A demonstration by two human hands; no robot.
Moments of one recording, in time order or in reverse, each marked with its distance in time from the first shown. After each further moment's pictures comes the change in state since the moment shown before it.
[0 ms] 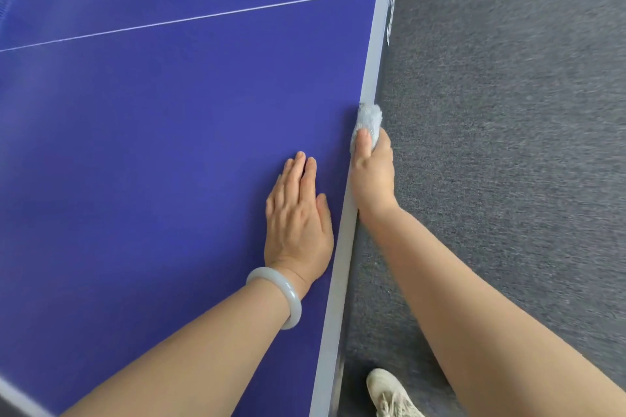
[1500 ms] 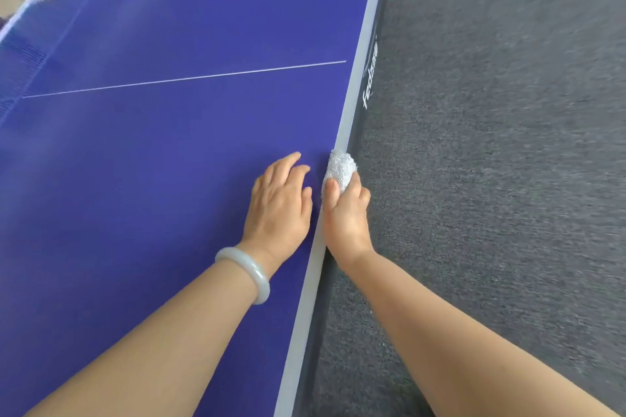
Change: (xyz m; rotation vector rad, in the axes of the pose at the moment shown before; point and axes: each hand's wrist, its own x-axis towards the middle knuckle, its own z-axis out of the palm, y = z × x) left_hand 0.096 0.029 -0.031 0.065 0.024 0.136; right_hand 0.018 -0.020 -0.016 -0.135 -0.215 0.022
